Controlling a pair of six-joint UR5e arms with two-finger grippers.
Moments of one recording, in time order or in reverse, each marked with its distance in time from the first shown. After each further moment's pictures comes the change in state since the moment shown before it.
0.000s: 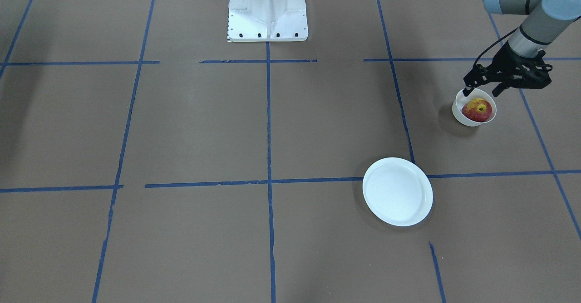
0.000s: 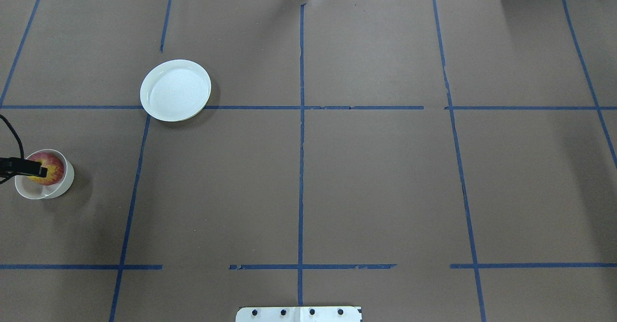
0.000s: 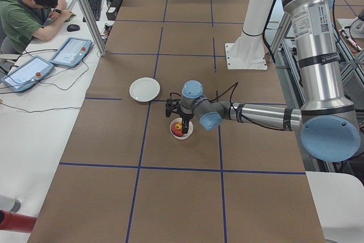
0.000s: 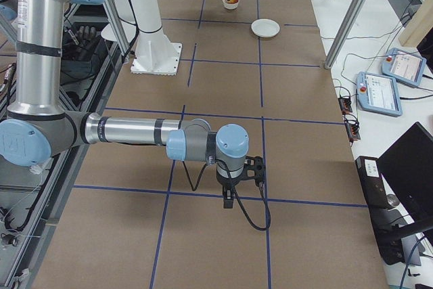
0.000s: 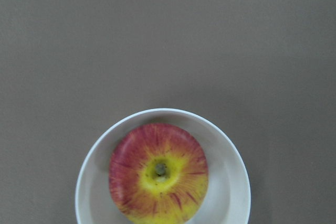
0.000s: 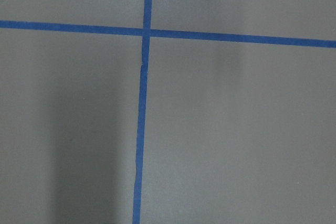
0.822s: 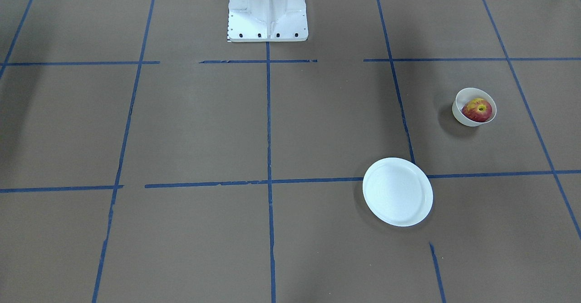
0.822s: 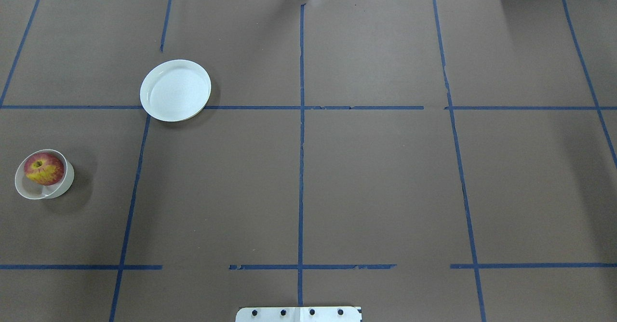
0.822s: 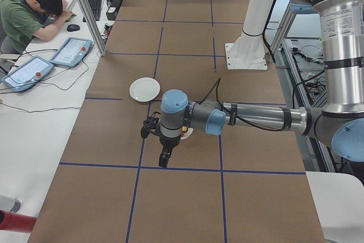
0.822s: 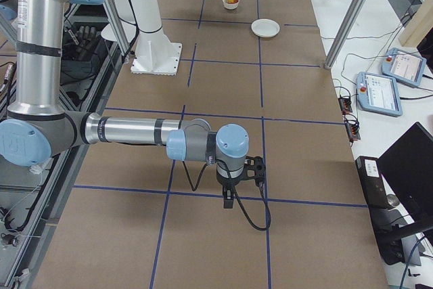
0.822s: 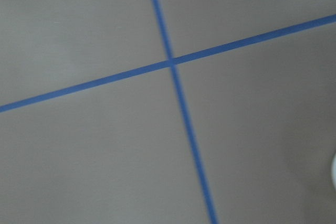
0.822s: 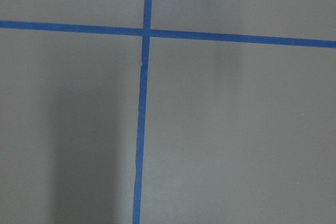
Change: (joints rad) left arm -0.609 -0.120 -0.006 0.741 -0.053 0.978; right arm 0.000 0.000 0.000 0.000 0.000 0.000
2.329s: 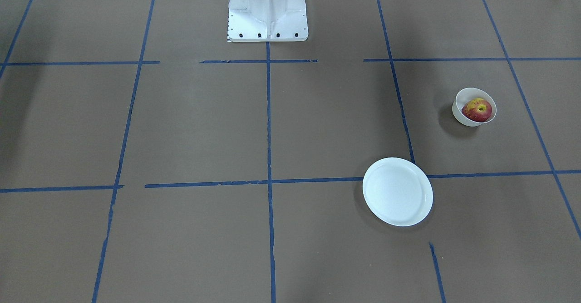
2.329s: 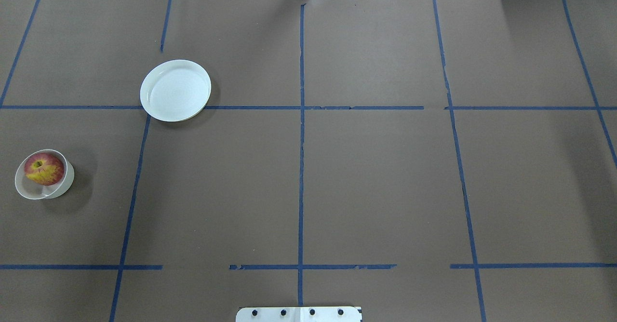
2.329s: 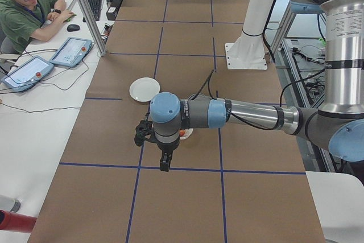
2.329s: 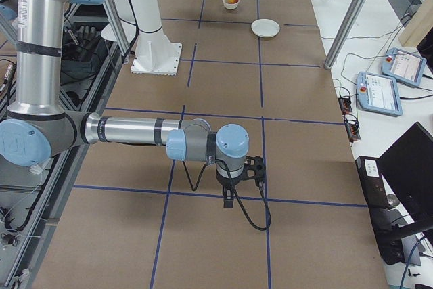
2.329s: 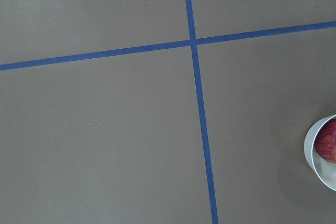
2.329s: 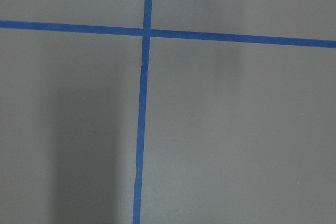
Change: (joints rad) left arm -0.080 -0.029 0.005 0.155 -0.149 0.072; right arm 0.000 0.000 0.000 0.000 0.000 0.000
